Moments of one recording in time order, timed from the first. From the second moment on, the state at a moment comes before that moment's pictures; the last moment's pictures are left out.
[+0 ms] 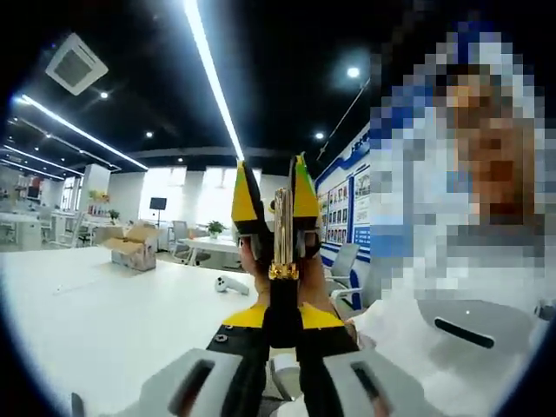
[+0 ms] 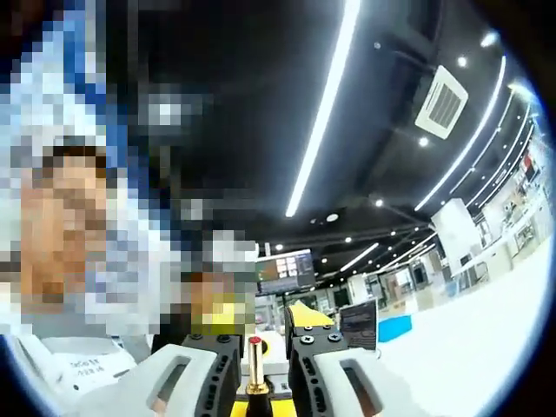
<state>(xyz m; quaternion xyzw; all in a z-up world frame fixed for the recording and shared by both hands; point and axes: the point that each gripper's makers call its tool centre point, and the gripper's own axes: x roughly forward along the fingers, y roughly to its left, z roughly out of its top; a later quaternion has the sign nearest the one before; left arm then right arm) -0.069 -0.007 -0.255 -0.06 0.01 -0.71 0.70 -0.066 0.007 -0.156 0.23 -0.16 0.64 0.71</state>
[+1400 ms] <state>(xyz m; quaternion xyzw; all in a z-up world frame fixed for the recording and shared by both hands) 0.001 0.053 -0.262 -0.03 -0.01 -0.62 0.78 -0.015 -0.019 -0.176 0.18 -0.14 0.59 0.78</state>
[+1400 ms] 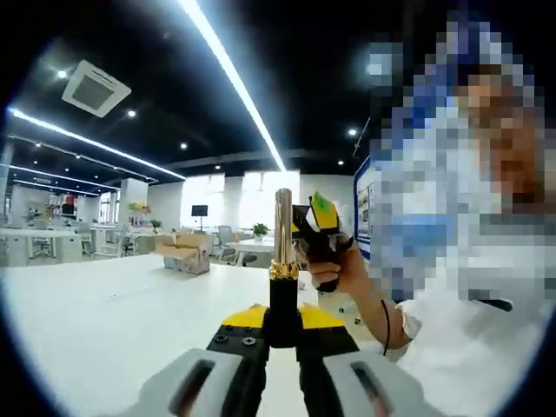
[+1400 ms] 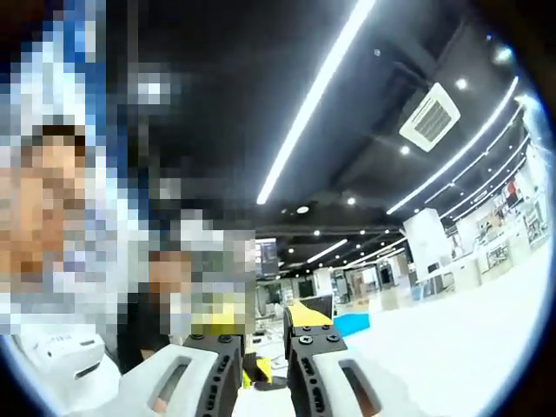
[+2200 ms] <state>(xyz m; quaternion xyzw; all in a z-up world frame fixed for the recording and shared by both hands) 0.020 0.065 -0.261 -0.06 -0.01 -0.61 0.79 -0.008 0.000 -0.201 0.15 -0.10 0.60 0.78</state>
